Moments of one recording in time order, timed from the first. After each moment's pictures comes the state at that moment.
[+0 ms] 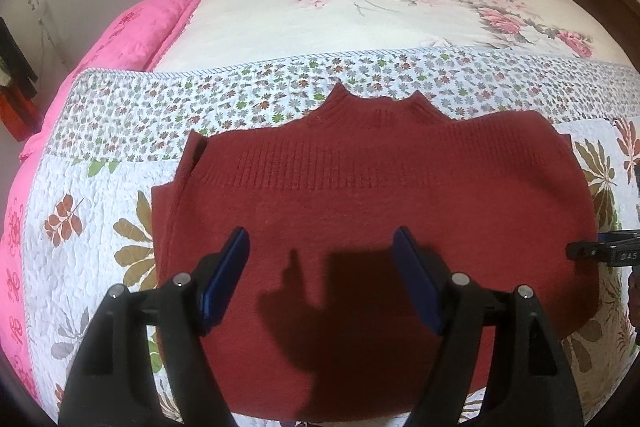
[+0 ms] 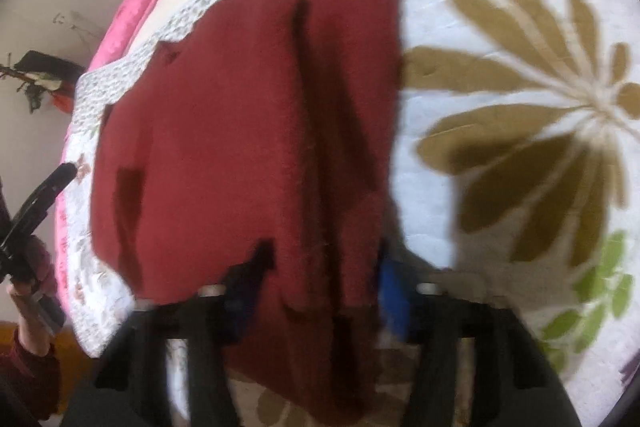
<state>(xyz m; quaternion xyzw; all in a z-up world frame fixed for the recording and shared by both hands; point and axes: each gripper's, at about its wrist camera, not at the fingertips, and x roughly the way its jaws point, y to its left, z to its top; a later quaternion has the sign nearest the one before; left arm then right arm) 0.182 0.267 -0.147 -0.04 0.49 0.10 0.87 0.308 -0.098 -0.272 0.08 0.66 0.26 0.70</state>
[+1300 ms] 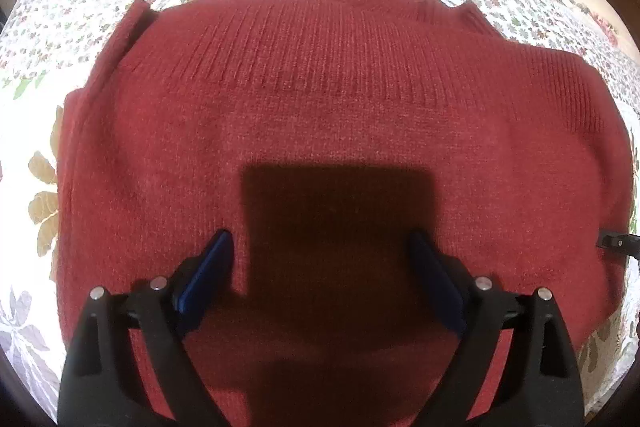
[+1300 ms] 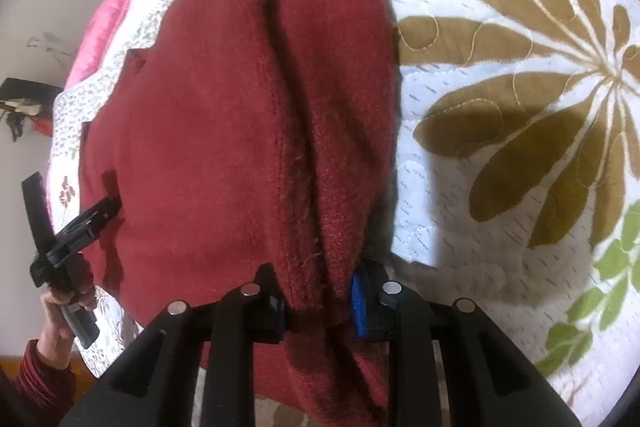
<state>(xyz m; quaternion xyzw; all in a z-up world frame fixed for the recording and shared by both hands) 0.201 0.301 -0.259 -0.11 0.59 0.06 0.80 0.306 -0.091 -0.279 0.10 0.68 0.19 0.70</state>
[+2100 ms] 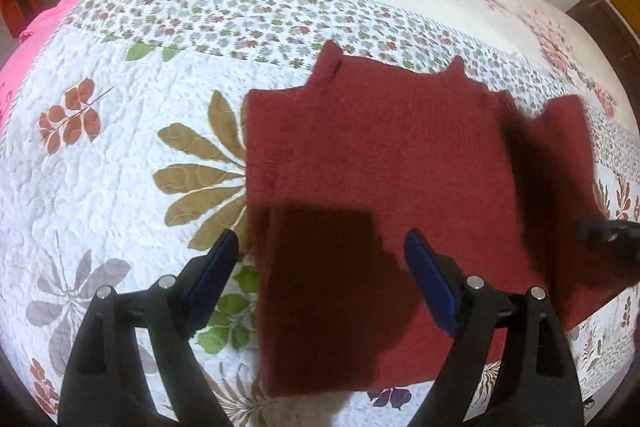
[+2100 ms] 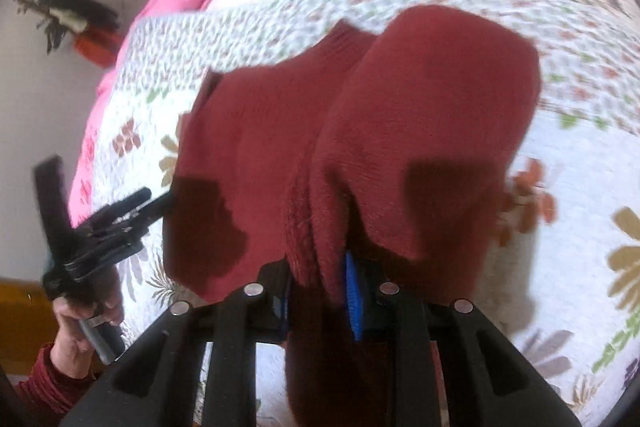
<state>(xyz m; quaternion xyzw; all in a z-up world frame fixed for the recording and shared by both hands) 0.131 0.411 -0.188 -0.19 0.54 0.11 0.81 0.288 0.131 -0.190 -0.01 0.65 0.30 0.70</state>
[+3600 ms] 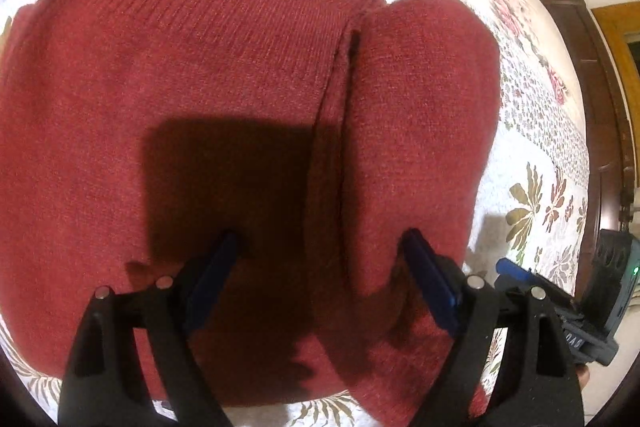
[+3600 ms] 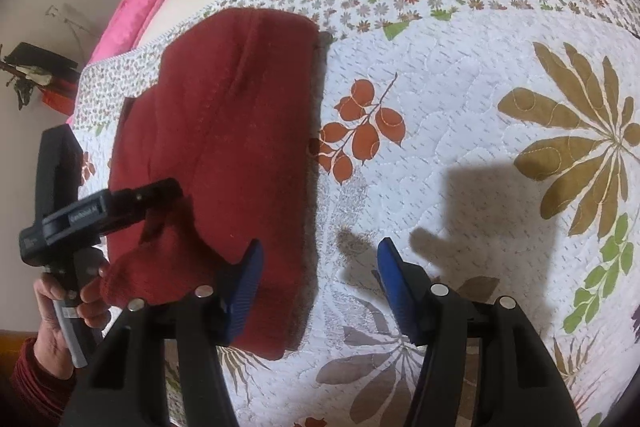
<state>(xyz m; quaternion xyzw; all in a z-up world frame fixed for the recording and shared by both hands) 0.211 0.288 -0.244 -0.32 0.61 -0.02 0.73 0.280 -0.023 -0.217 0.06 0.65 0.22 0.72</state>
